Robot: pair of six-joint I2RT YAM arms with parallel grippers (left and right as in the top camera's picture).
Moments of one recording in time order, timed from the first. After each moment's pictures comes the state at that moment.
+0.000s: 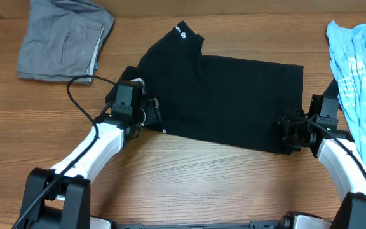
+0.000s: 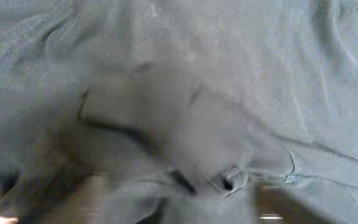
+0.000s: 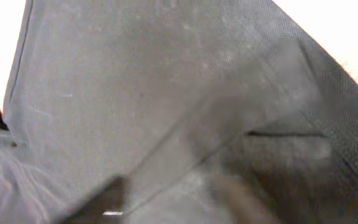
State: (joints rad) left arm -0.26 1.59 0.84 -0.21 0.08 -0.47; right arm -0.18 1.41 0.70 -0.35 -0.24 0.87
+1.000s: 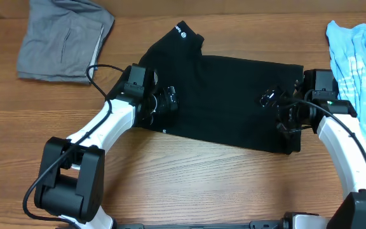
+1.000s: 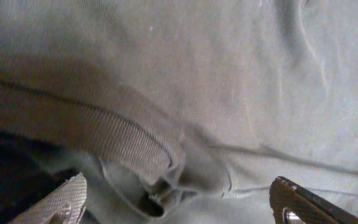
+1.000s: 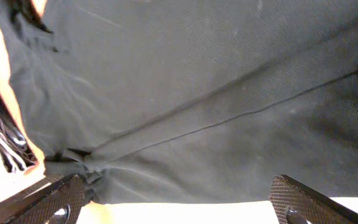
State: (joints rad) left arm -0.29 1.80 1.09 -0.35 0.25 -0.56; right arm -0.06 1.48 1.02 -0.73 -0.41 0.74
